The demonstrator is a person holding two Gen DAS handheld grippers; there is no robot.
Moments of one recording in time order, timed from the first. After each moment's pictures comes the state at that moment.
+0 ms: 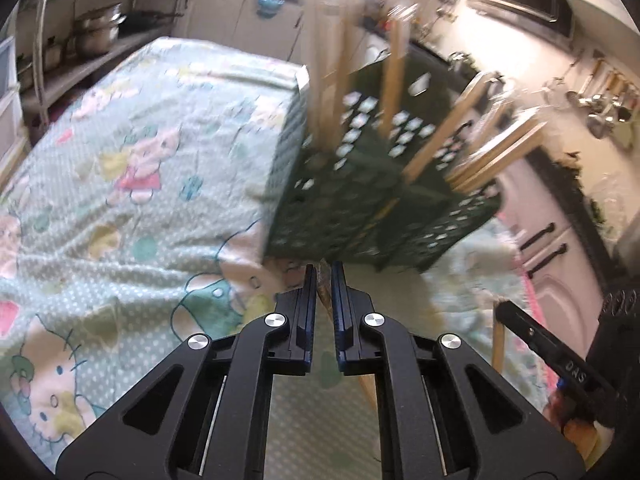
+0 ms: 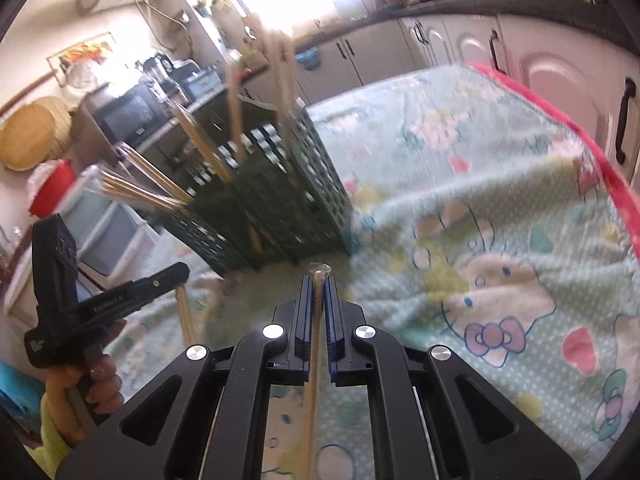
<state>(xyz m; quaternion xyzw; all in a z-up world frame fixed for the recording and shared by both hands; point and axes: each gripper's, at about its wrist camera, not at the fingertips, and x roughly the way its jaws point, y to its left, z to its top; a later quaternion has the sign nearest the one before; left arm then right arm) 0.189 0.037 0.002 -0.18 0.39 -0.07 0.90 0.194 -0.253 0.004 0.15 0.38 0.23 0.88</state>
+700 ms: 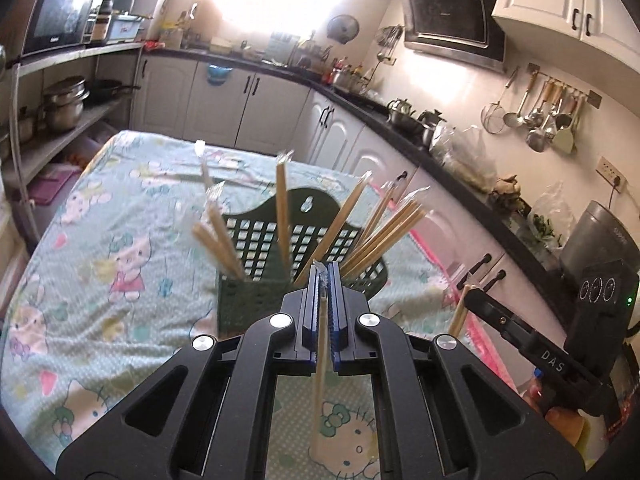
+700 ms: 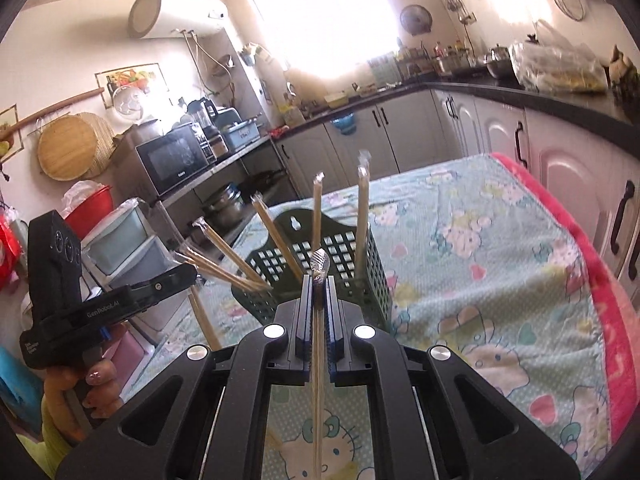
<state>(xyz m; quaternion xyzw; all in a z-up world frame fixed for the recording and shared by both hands) 0.169 0.002 0.100 -0.15 0.29 -0.13 0.94 0.170 -0.256 0.091 0.14 0.27 0.26 0.92</state>
